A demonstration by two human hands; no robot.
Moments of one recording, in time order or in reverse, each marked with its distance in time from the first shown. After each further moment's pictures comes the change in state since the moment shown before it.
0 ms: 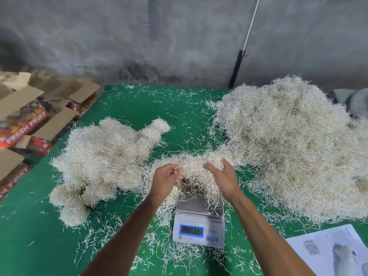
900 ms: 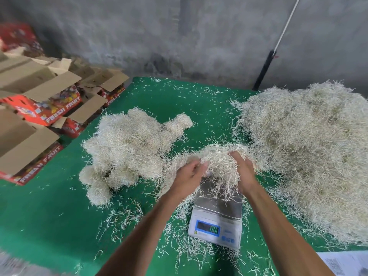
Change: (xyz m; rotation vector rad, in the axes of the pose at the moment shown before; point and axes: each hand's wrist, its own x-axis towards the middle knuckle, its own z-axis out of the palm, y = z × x) left_hand -0.024 0.006 -0.009 0.186 -0.124 0.026; right_hand 0.005 -0.020 0.021 0.142 0.013 0.045
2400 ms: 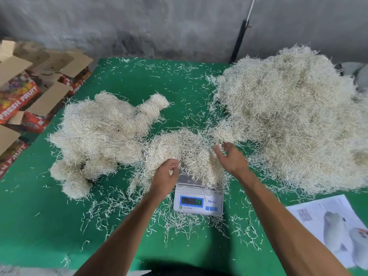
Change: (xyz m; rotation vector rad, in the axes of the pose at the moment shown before) left_hand -0.012 -0.088 0.034 0.190 0.101 0.070; right_hand -0.009 0.037 -0.057 -0.951 0.045 -0.123
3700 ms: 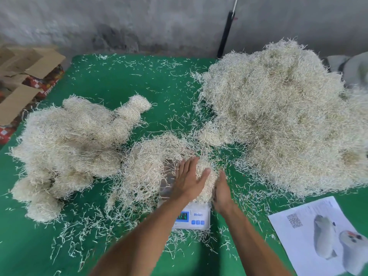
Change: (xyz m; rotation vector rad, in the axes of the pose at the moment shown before) left_hand 0.046 0.063 0.124 0.336 -0.323 -0.080; right_hand -0.019 0.063 0.055 0.976 -0.059 0.532
